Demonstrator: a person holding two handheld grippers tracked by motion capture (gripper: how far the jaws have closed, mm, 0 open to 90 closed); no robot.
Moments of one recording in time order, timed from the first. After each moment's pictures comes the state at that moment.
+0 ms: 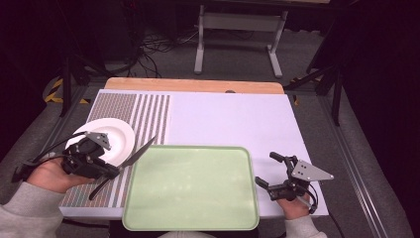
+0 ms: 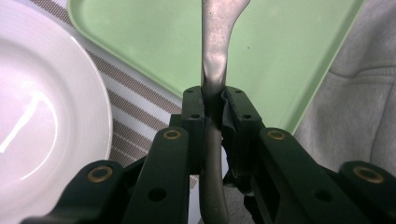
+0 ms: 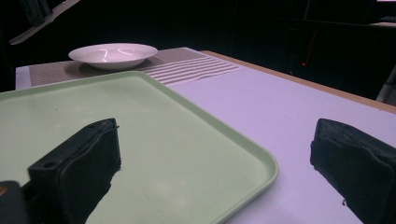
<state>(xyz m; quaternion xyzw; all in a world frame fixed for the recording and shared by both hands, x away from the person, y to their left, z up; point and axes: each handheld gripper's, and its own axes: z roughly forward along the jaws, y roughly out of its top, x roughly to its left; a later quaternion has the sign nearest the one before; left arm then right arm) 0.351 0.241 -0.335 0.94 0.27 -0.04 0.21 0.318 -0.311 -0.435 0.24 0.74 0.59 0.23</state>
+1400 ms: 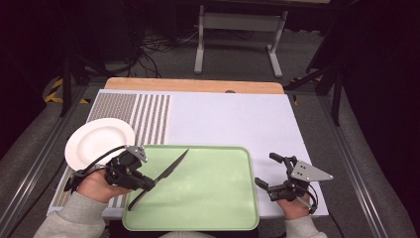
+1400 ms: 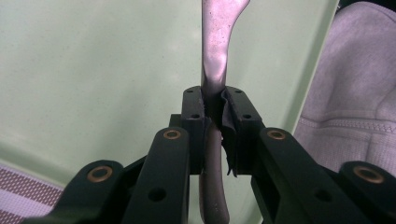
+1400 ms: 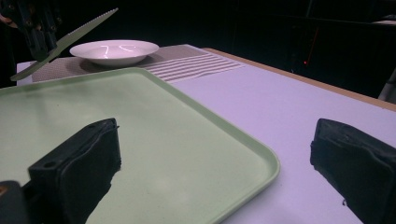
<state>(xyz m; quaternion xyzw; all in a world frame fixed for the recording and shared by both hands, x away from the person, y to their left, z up) 0.350 0.171 -0.385 0.93 0.24 -0.10 0.26 0.318 -0.311 -0.437 0.23 0.74 0.58 0.23</state>
